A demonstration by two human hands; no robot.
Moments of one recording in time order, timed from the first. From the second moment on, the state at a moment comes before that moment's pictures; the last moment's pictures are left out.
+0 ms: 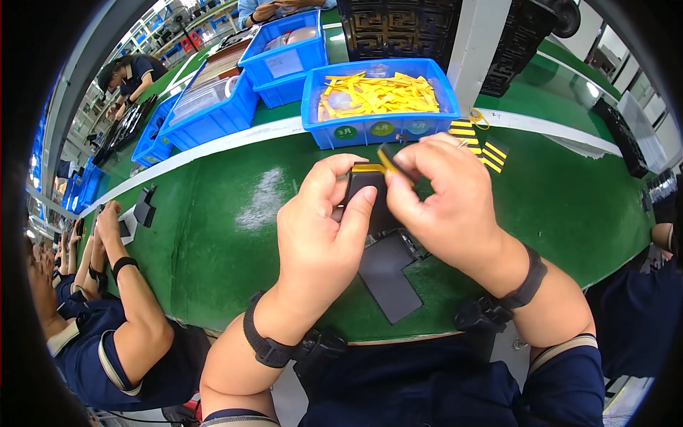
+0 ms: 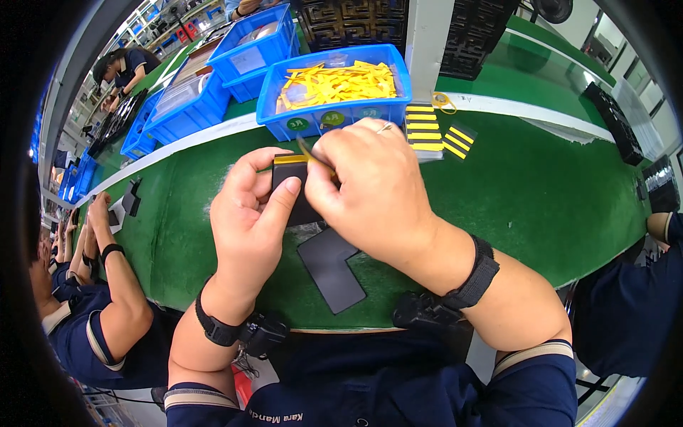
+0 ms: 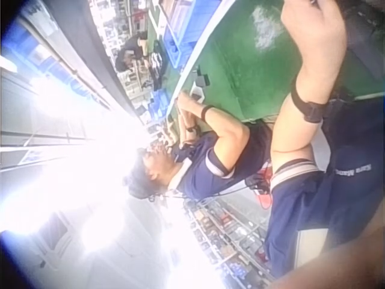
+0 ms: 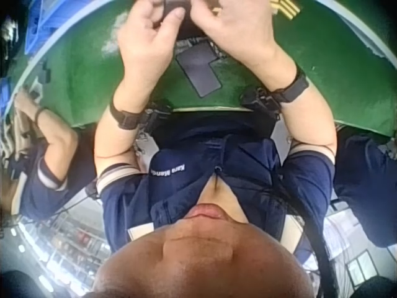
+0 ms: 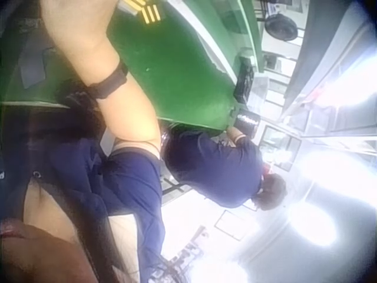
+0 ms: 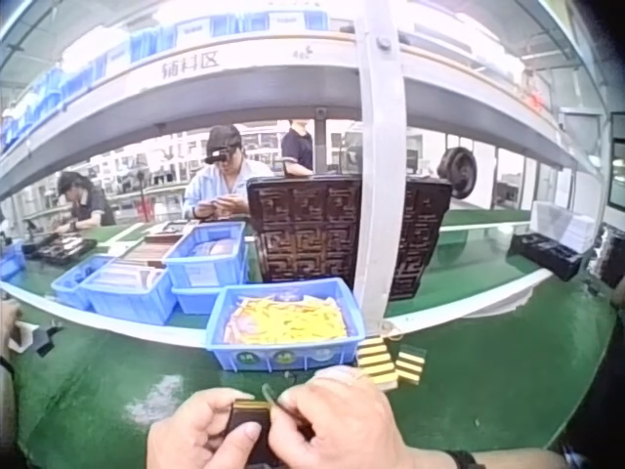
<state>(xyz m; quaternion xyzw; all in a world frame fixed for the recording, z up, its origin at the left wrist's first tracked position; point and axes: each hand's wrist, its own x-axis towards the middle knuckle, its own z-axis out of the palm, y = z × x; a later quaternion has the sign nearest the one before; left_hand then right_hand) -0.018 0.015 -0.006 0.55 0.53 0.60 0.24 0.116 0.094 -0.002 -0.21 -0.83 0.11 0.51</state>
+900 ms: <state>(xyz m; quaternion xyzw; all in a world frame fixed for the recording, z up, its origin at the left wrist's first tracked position) -0.028 0.019 -0.001 0.46 0.44 0.64 0.42 0.128 0.112 0.005 -0.24 -0.79 0.24 0.51</state>
